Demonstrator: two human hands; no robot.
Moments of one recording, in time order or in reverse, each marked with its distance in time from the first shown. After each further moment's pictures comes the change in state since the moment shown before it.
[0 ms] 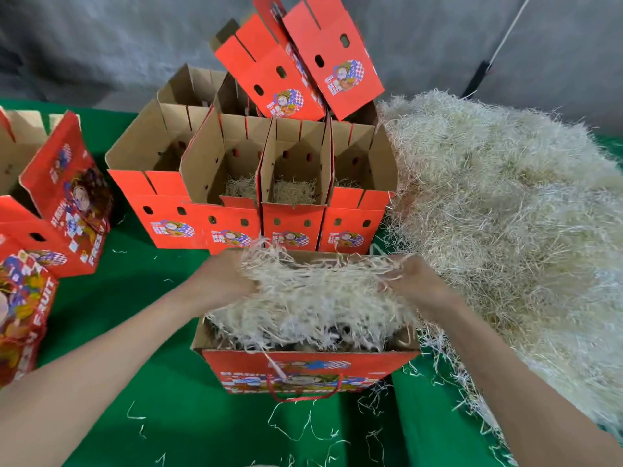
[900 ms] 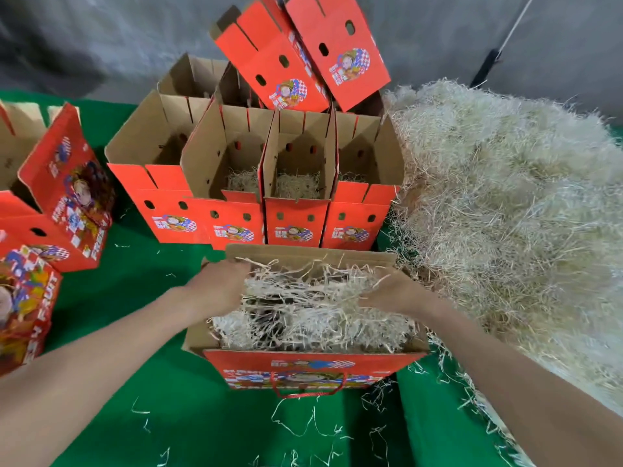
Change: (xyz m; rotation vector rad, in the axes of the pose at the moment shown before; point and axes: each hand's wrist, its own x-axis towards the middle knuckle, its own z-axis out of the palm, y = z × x) left_hand 0.015 -0.015 0.009 0.706 -0.133 0.118; right_hand 0.013 -0.013 0.029 -0.651 -0.314 -0.035
